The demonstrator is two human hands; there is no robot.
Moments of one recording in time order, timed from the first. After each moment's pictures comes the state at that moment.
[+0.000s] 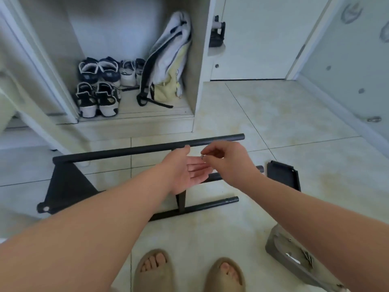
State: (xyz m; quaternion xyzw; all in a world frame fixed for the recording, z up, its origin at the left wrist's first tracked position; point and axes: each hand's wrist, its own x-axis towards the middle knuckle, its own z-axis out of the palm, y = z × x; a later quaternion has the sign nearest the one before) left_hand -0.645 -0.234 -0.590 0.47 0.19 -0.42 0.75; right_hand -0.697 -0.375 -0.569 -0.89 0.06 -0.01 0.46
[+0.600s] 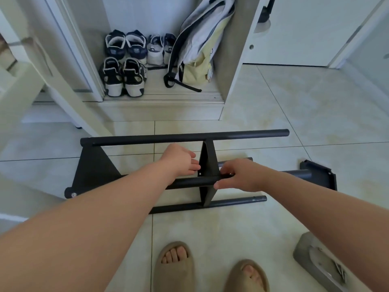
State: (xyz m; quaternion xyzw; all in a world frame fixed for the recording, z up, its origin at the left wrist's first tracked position) left_hand -0.589 -0.161 -0.646 0.65 0.24 -0.33 0.64; right_hand -0.629 -0.357 -0.652 -0.93 -0.02 0.31 0.20
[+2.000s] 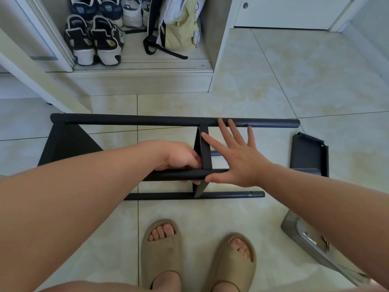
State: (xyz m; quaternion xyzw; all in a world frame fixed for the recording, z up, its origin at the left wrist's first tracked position) left_hand -0.591 -0.191 -0.707 0.73 -0.08 -0.57 0.37; right_hand -0.658 -0.395 -0.707 -0.98 -0.16 0.14 0.01
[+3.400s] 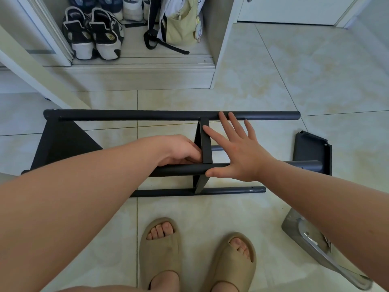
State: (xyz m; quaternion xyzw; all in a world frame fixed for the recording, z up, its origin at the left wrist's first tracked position) left_hand -0.583 -0.196 -0.722 0.73 -0.01 -0.50 0.46; right_hand -0.647 -0.397 -0.705 -0.98 -0.17 0.13 0.03
